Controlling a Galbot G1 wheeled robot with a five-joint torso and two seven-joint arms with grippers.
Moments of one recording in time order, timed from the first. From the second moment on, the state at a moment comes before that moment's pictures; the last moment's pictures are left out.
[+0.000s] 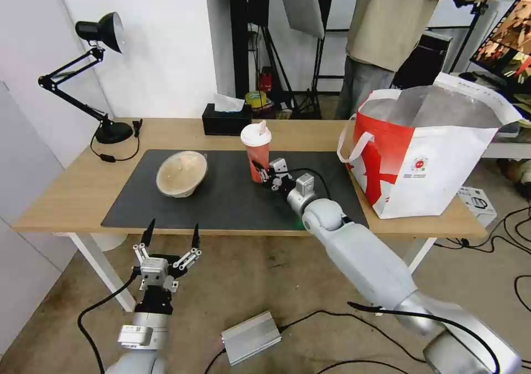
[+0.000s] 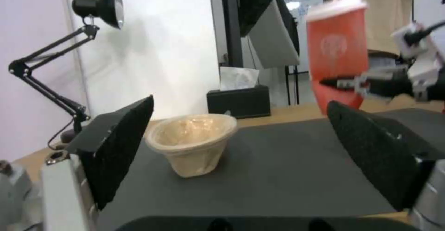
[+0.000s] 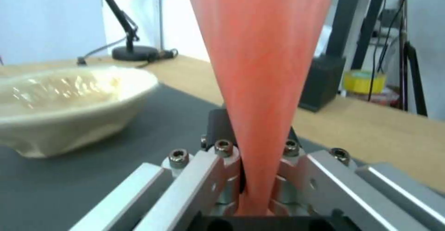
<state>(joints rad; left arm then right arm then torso) 1.64 -1.57 -0.63 -2.08 0.04 -0.38 0.13 -0.49 1.24 -0.20 1.32 0.54 0.02 -0.12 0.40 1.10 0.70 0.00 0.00</state>
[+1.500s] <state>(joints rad) 1.73 -1.52 -0.60 -2.24 0.07 -0.38 0.13 -0.56 0.53 0.20 2.14 0.94 -0.08 -0.06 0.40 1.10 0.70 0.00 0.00</state>
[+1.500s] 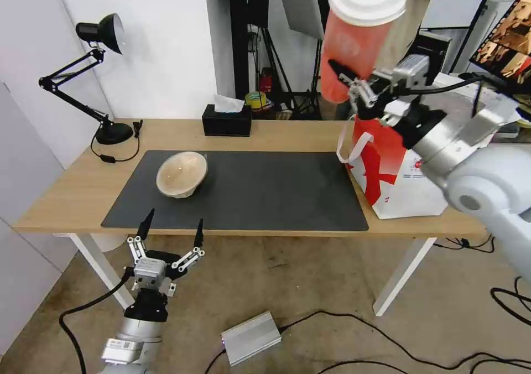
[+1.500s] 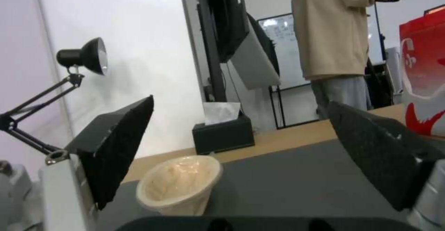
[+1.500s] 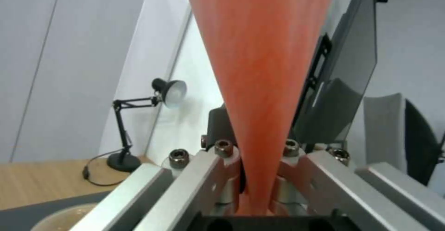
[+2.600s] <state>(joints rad) 1.70 -1.53 -0.59 -2.25 0.04 -0.39 0.14 -0.53 0.20 0.26 1.77 0.68 0.01 -0.37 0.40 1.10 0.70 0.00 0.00</state>
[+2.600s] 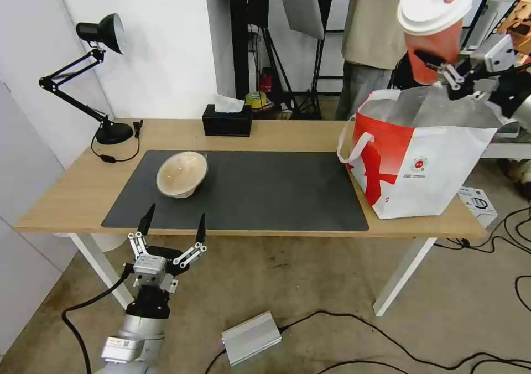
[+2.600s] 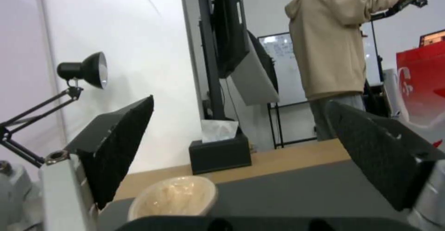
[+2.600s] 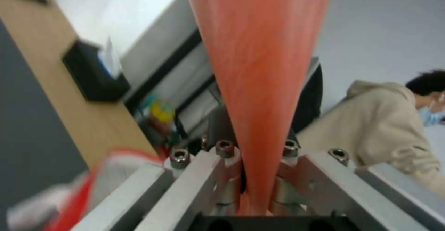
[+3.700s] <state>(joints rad) 1.70 -1.53 -0.60 -2.27 -0.01 -0.41 0.17 -0.31 0.28 0.04 1.56 0.43 -0.05 -0.50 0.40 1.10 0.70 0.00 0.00</state>
